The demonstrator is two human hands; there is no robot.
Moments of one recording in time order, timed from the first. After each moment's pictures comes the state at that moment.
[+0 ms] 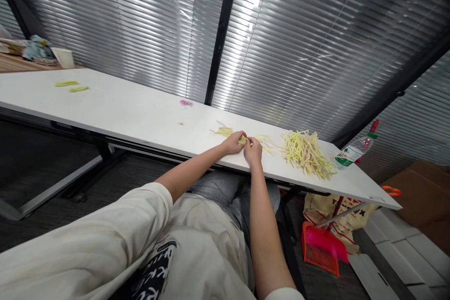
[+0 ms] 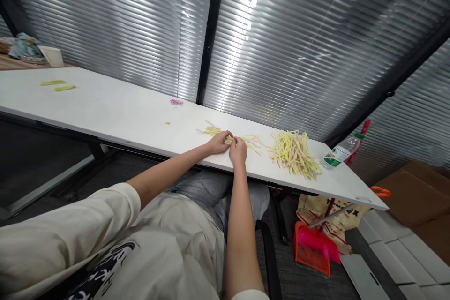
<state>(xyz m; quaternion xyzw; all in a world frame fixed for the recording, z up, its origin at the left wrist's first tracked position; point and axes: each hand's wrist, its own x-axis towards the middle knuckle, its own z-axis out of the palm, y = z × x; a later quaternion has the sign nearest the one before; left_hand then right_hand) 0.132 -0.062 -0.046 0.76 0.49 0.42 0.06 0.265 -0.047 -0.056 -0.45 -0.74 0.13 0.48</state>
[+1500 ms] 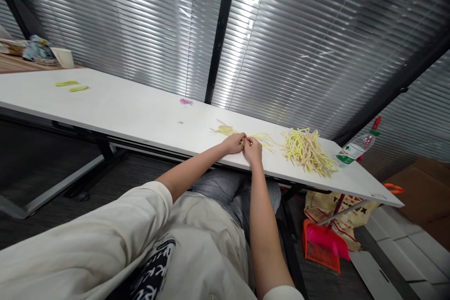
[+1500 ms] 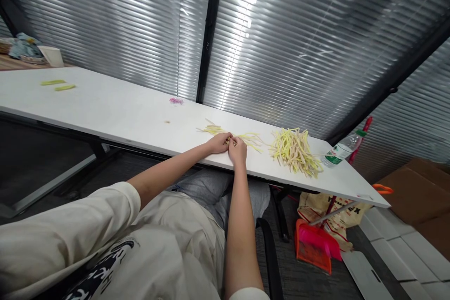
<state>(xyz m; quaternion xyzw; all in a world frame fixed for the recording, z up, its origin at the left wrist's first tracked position) 0.137 -0.073 -0.038 0.78 0.52 0.34 0.08 0.268 -0.056 -0.054 -0.45 -0.75 0.17 0.46</state>
